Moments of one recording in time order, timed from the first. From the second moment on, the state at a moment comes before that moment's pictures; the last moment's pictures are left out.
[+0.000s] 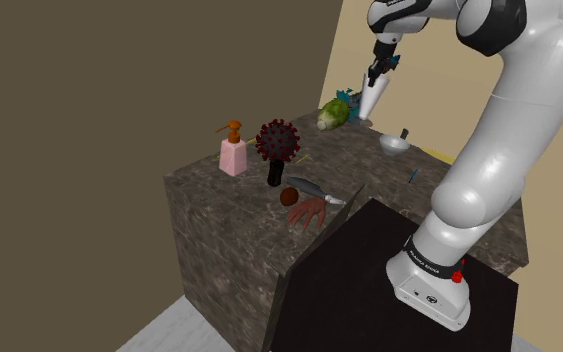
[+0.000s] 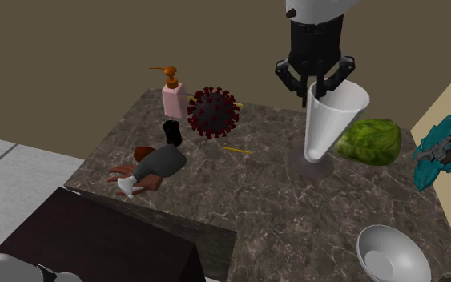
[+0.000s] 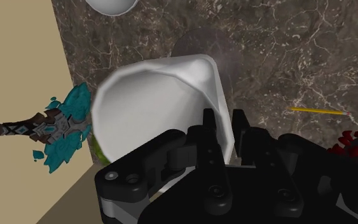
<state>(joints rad) -0.23 0.14 -0.50 -1.71 -0.03 2.04 -0.79</state>
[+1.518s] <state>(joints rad) -0.16 0.06 -0.46 -1.56 -0.09 1.80 -0.70</state>
